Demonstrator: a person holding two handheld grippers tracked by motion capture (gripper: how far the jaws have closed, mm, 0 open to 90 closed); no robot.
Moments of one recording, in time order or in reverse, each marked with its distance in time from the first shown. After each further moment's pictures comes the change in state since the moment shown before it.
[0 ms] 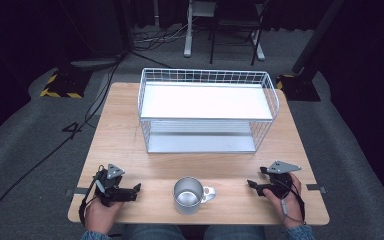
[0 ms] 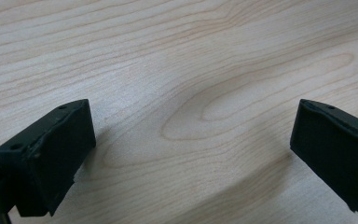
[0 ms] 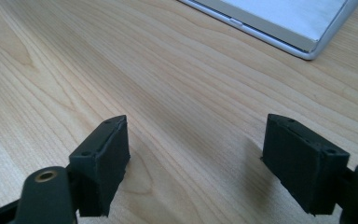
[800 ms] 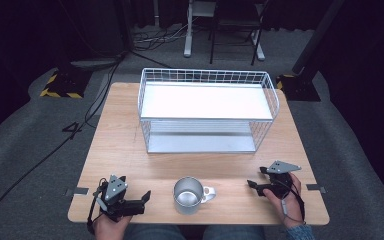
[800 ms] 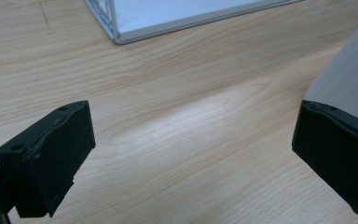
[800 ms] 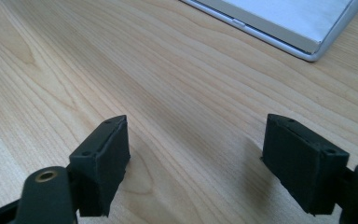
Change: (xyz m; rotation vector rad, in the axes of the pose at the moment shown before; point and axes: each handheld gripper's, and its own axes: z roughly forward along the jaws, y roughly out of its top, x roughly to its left) left arm -0.051 -0.011 -0.038 -0.255 -0.086 0.014; right arm -0.001 0.000 0.000 0.000 0.008 -0.010
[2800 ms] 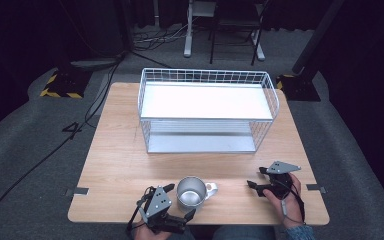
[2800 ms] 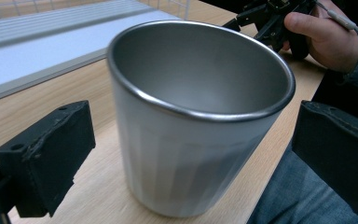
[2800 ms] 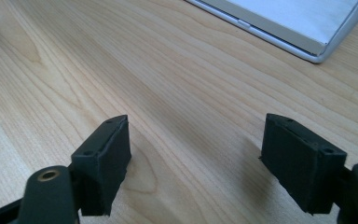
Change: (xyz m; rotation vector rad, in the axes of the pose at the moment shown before) left arm -0.099 0.014 0.038 -0.102 -0.321 0.153; right arm 0.001 0.000 0.000 0.000 0.013 -0.010
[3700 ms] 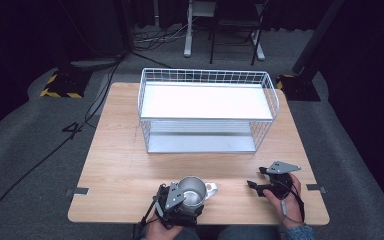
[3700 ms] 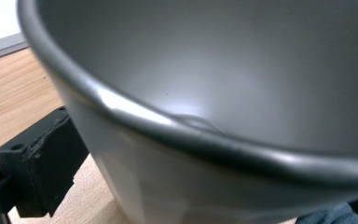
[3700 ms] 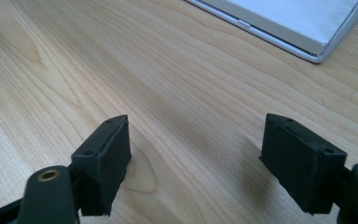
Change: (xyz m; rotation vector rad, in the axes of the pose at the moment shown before) left arm -0.001 -0.005 0.038 0.140 0.074 -0.013; right arm 0.000 0.000 0.000 0.000 0.000 0.000
